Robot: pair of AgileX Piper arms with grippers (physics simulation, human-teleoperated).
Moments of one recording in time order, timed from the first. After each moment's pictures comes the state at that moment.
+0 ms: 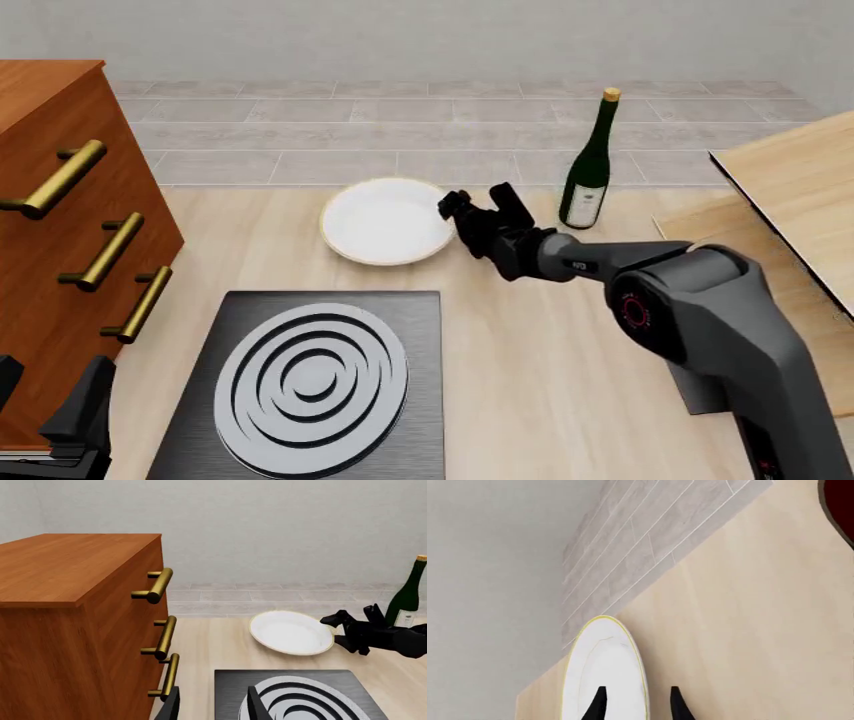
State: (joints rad) left arm 0.00 0.01 0.00 0.00 0.00; right arm 0.39 2.47 -1.71 -0.25 1.06
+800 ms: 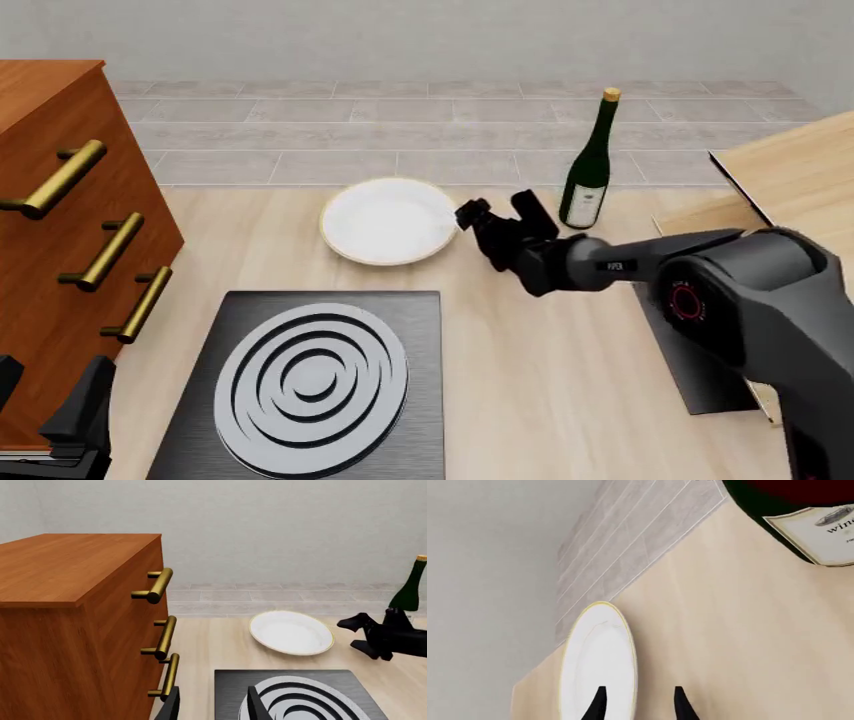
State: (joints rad) left arm 0.00 0.01 0.00 0.00 0.00; right arm 0.37 2.30 -1.41 -0.37 1.04
